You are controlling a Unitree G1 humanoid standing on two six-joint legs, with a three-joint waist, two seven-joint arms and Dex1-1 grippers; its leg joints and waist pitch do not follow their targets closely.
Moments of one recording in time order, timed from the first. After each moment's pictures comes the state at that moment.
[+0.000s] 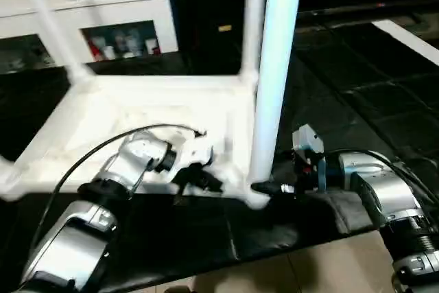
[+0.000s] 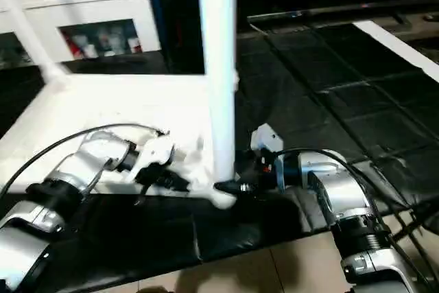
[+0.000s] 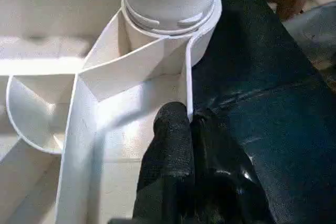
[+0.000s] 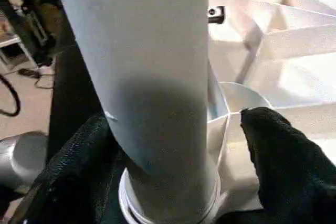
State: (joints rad) left arm -0.71 0.36 -0.35 0.76 0.07 -0.12 -1.49; right arm -0.45 -0.43 0.17 0.38 0.25 0.22 1.35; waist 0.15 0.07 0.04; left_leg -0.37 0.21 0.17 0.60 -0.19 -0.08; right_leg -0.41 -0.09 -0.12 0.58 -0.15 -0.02
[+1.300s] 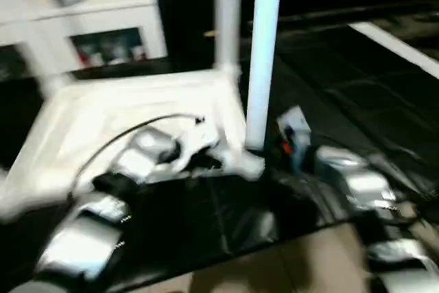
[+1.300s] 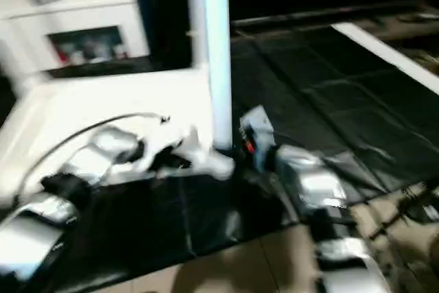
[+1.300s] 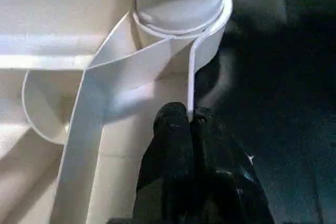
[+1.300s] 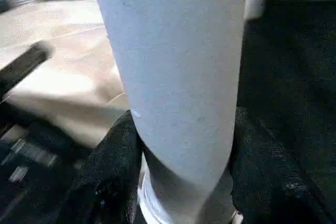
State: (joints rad) left arm -0.82 0.15 -0.22 0.93 0.11 0.18 -0.91; right arm -0.57 -0.12 0.00 0.53 0.13 0.32 0.55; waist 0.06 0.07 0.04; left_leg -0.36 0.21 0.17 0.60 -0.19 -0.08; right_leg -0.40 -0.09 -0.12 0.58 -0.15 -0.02
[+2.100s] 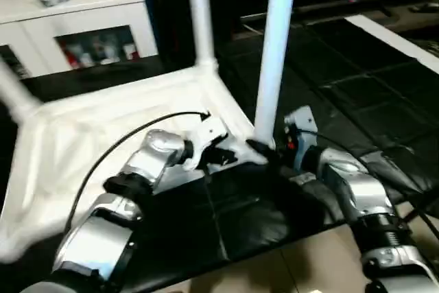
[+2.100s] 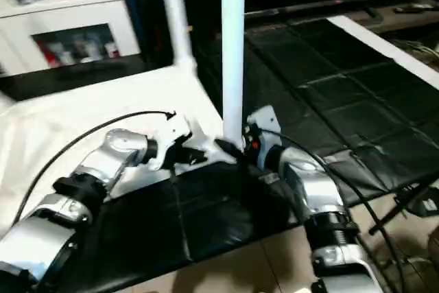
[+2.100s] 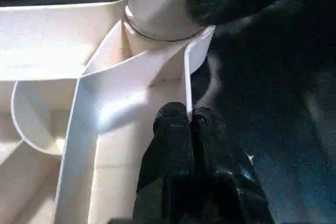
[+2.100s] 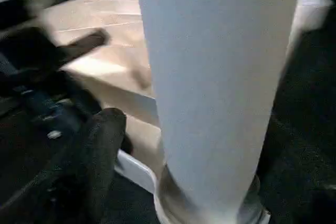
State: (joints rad) left arm -0.78 0.22 -0.26 0.90 0.08 0.01 -1.14; right arm -0.47 -0.30 0.05 0.44 0.20 0.24 0.93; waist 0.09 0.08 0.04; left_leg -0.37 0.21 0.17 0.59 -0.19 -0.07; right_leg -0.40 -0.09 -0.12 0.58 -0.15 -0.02
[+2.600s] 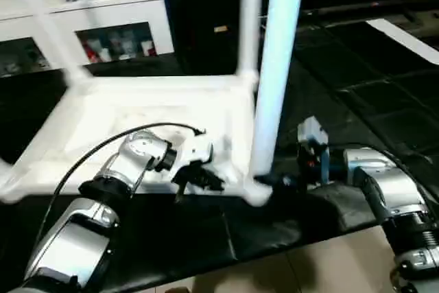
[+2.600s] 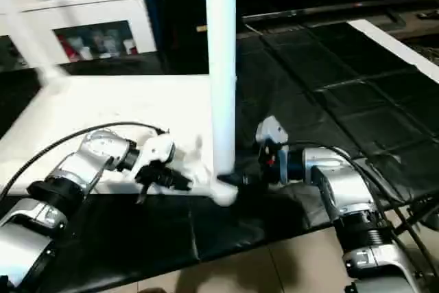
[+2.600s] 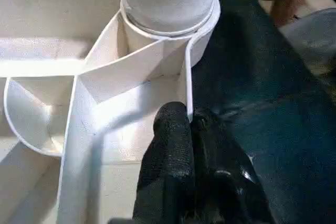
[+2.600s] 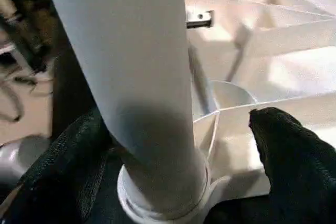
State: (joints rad) left arm -0.73 0.34 -0.35 0.82 0.06 -0.14 -1.51; right arm -0.47 -0.48 0.16 0.37 0.27 0.28 1.37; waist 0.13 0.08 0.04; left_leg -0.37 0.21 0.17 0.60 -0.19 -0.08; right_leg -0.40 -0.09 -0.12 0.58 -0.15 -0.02
